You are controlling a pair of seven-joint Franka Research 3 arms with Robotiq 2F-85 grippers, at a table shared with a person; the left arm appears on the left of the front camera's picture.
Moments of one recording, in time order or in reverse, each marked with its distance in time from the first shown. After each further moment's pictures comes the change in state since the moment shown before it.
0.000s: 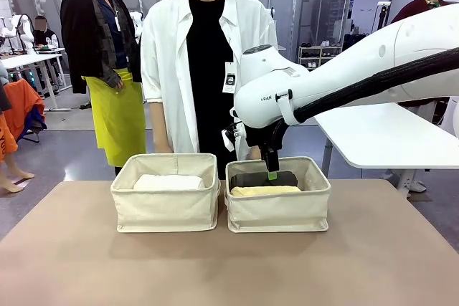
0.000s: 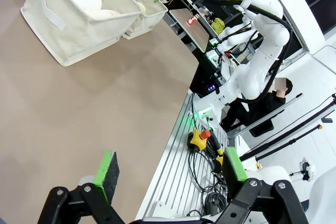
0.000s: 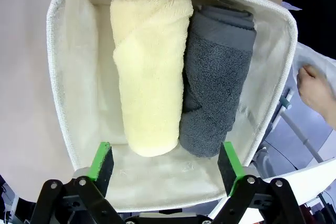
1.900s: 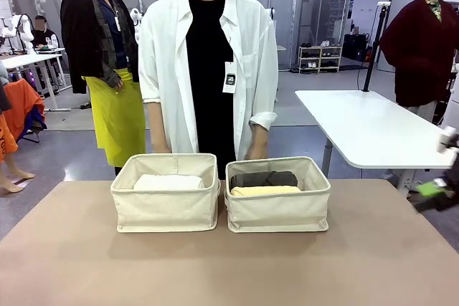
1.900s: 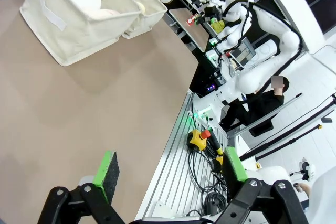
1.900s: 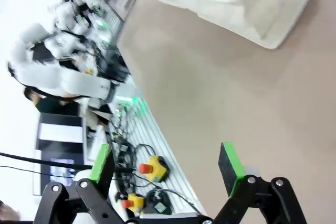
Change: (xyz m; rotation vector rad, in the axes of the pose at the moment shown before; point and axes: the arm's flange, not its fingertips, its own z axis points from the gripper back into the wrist) left arm 0.000 0.000 -0.001 -0.001 0.001 0.000; right arm -0.425 0.260 -0.075 0.837 -1.142 -1.110
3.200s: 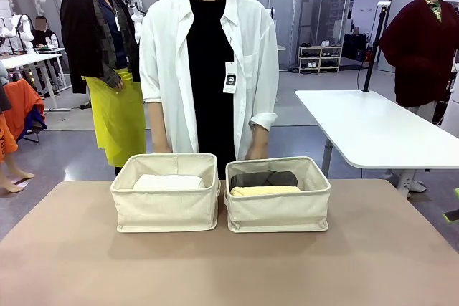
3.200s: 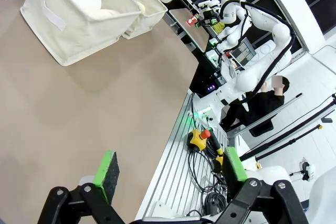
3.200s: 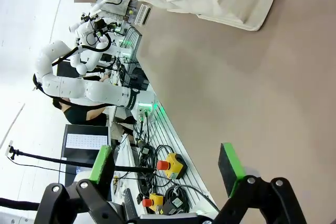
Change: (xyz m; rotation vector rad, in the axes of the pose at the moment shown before) left arm 0.000 0.000 0.000 0.000 0.000 0.000; right arm -0.022 -0.034 0.044 0.087 -0.043 -0.094
